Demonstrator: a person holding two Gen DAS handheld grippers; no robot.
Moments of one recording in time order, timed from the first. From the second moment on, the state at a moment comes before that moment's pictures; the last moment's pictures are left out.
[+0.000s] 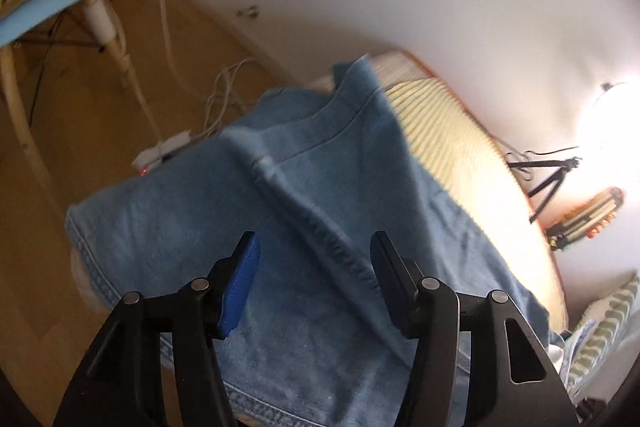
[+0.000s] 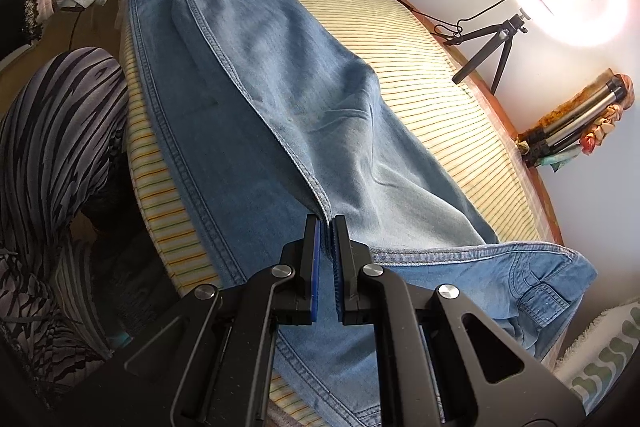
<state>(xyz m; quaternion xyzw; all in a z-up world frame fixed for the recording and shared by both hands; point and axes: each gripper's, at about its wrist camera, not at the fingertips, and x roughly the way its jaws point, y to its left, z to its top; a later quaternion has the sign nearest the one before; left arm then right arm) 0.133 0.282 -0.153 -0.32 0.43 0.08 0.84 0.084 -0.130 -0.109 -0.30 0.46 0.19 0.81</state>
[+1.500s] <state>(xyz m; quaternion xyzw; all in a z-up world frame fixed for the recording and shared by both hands) 0.094 0.382 -0.170 -0.35 0.36 0.13 0.85 0.100 -0.056 -0.124 -0.34 0.45 0.19 0.81</state>
